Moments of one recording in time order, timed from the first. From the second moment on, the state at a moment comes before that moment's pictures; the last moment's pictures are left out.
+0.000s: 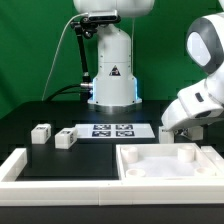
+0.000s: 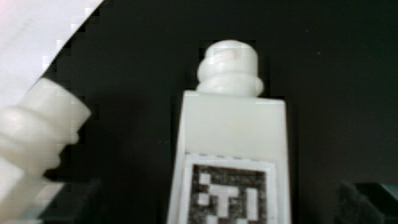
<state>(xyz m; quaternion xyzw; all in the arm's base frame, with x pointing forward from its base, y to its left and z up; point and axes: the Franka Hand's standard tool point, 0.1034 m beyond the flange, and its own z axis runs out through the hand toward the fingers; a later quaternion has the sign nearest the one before) 0.350 0.172 0.007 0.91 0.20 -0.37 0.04</state>
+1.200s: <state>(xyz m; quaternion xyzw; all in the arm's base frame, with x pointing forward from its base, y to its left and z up) 0.374 0.163 0.060 0.90 0.22 -0.38 0.02</state>
